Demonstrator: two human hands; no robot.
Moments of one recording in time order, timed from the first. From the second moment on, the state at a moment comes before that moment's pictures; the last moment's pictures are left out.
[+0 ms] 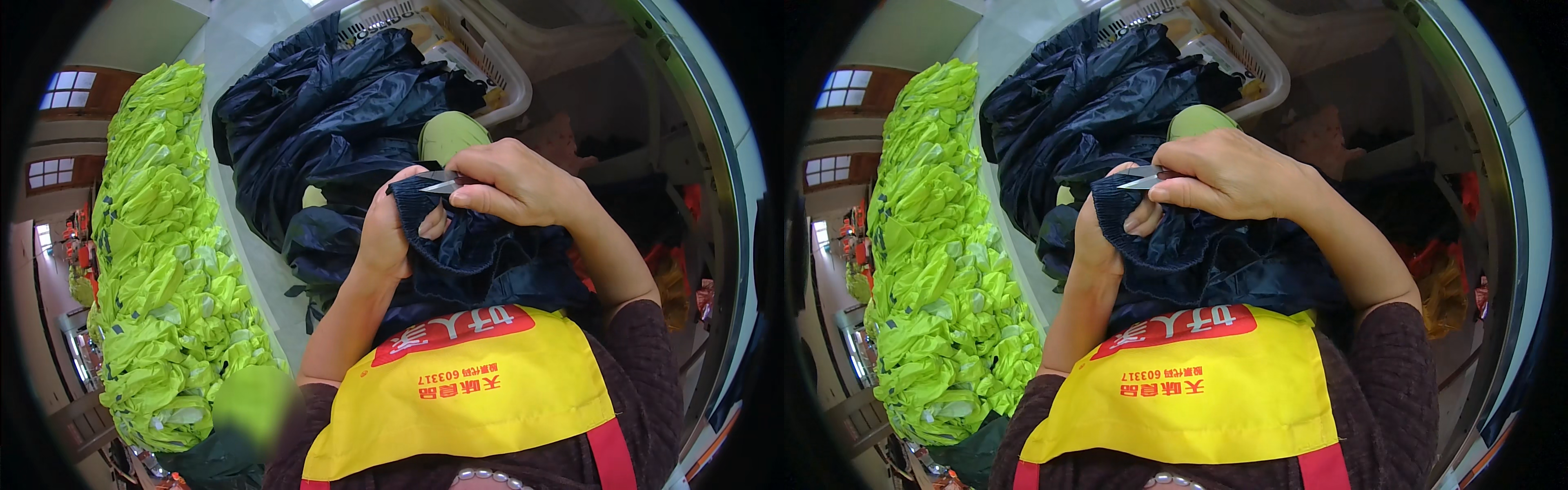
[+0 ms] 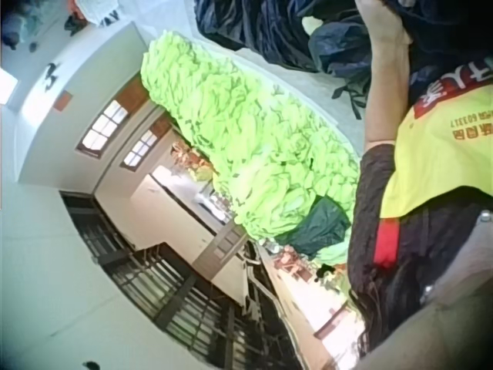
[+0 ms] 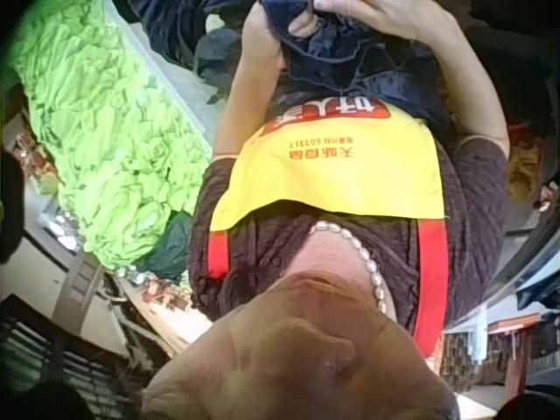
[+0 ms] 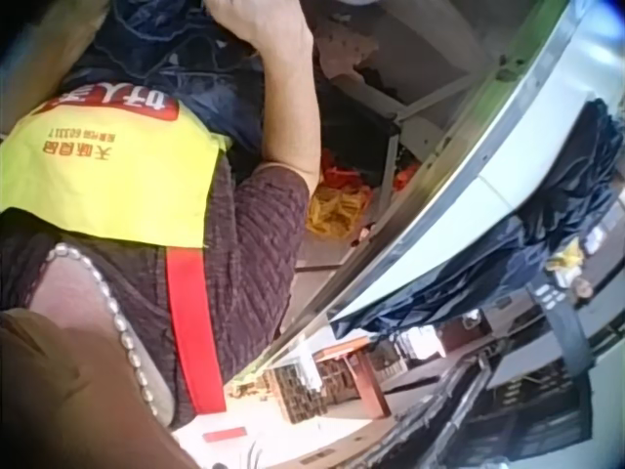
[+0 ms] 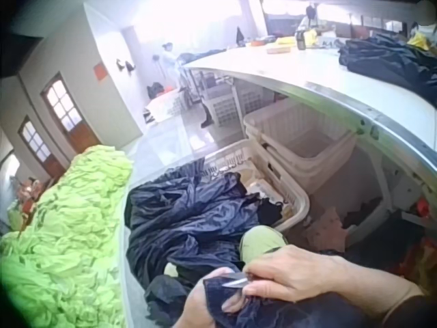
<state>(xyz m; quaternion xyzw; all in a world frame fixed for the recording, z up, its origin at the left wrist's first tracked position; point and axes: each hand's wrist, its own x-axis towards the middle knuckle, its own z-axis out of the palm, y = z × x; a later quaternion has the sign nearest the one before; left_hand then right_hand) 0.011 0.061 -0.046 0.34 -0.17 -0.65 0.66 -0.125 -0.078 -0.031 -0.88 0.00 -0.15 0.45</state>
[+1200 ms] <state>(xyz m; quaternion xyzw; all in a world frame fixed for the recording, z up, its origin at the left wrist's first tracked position) -0.007 0.061 -0.048 0.49 -0.27 -0.53 0.64 -0.146 -0.055 -0.017 -0.86 0.08 -0.11 0.49</state>
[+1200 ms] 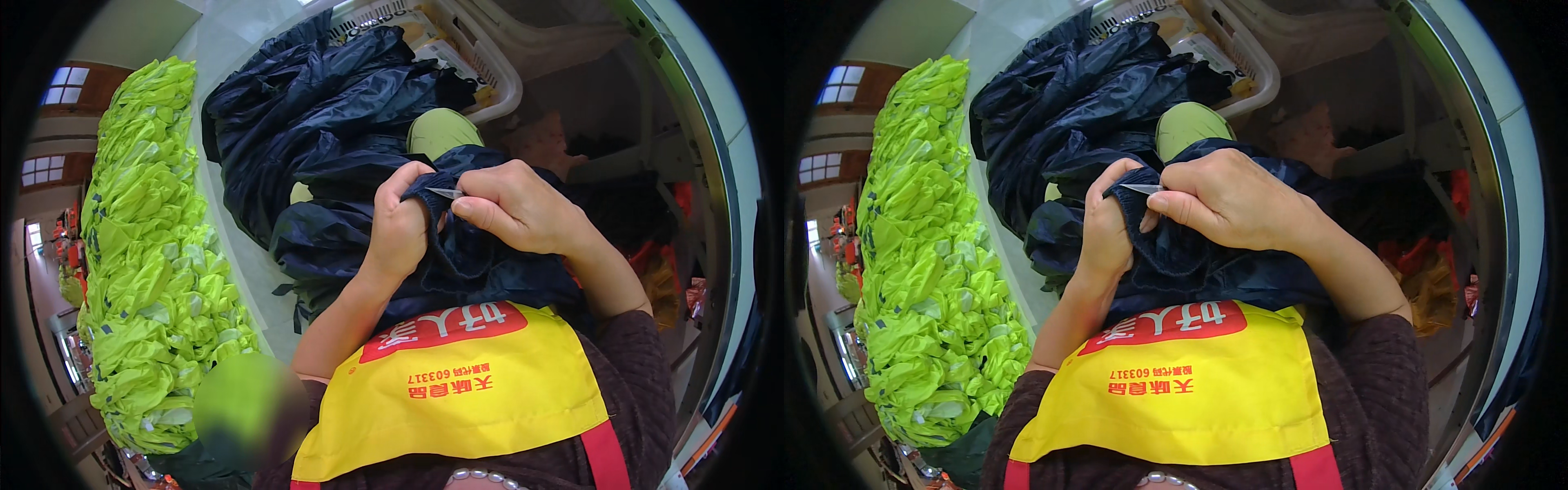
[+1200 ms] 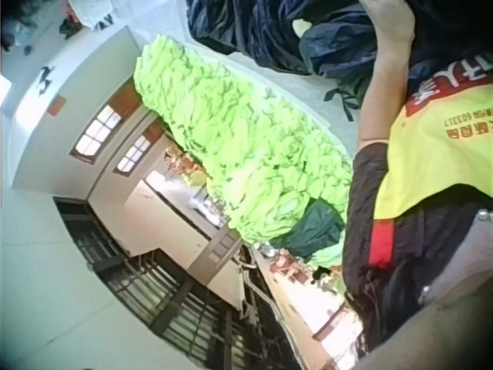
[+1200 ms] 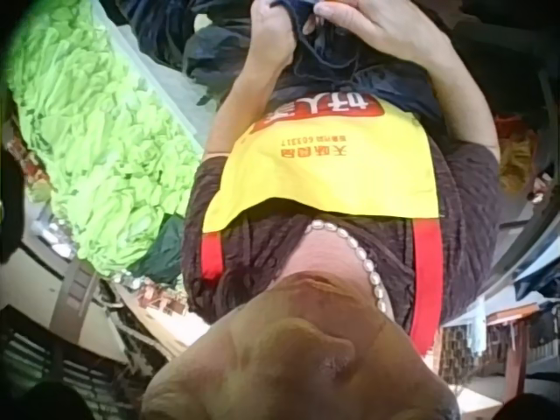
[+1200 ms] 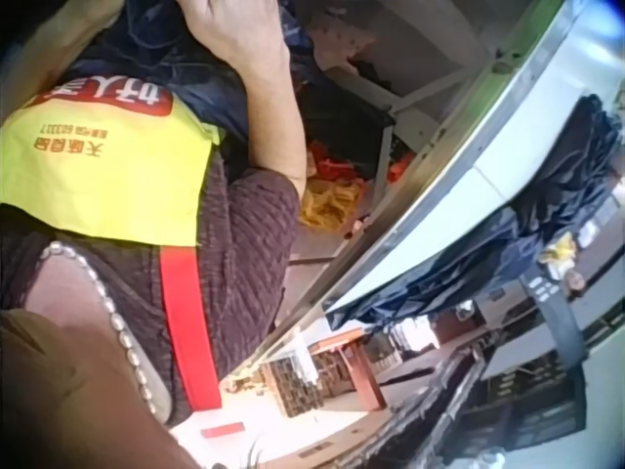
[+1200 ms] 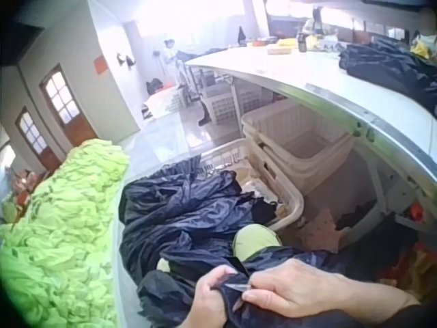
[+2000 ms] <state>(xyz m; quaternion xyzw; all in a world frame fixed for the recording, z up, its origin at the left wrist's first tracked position) -0.014 0.063 -0.038 0.48 -0.22 -0.43 0.73 -0.168 -0.024 -0.005 -0.69 0.26 -0.42 0.52</state>
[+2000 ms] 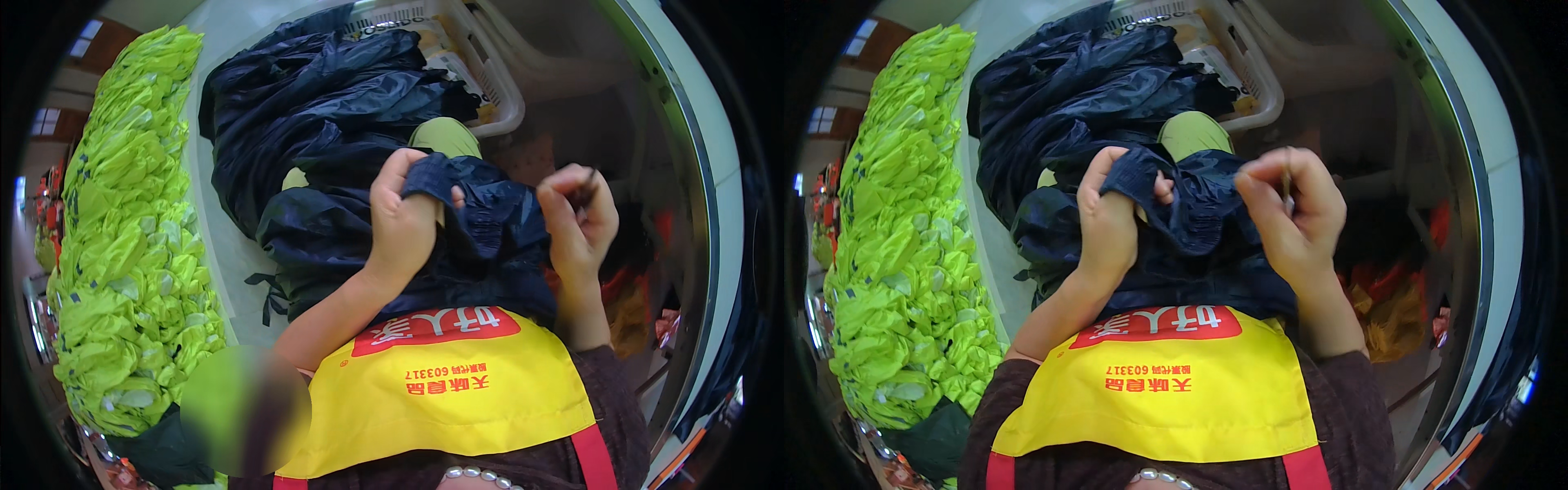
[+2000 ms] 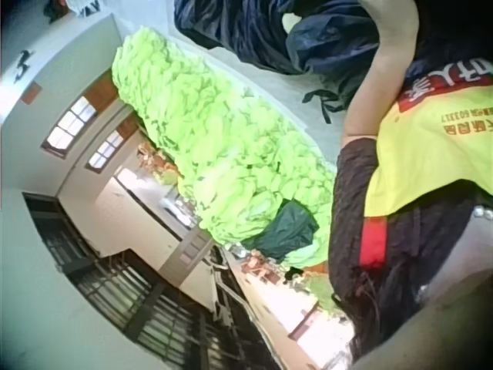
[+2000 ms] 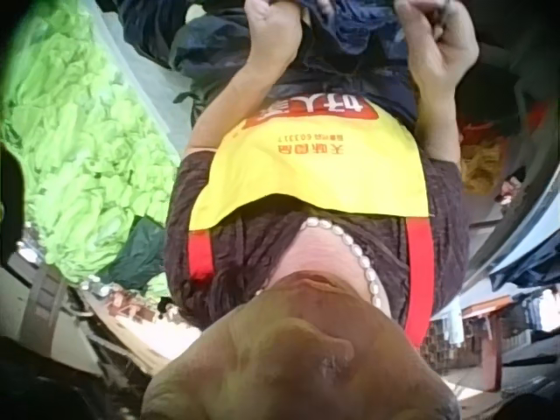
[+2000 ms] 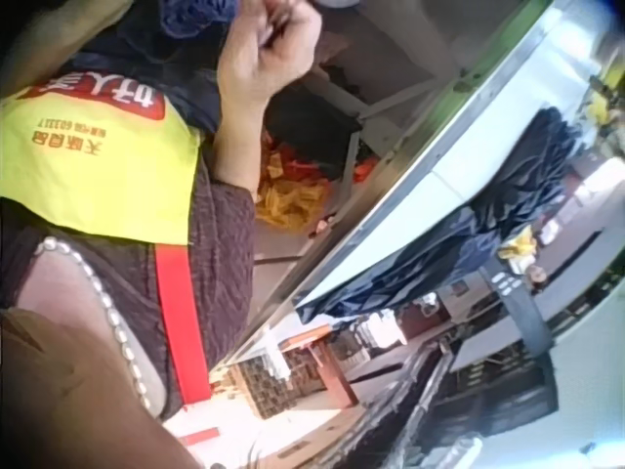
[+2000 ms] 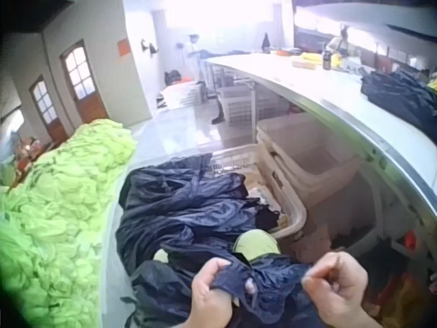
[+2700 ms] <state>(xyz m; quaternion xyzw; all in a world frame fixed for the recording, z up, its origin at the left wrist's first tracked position) 0.116 0.105 -0.130 0.77 -0.51 -0.22 0.31 -0.187 -0.147 -0.123 -0.56 0.45 -0.23 0.65</state>
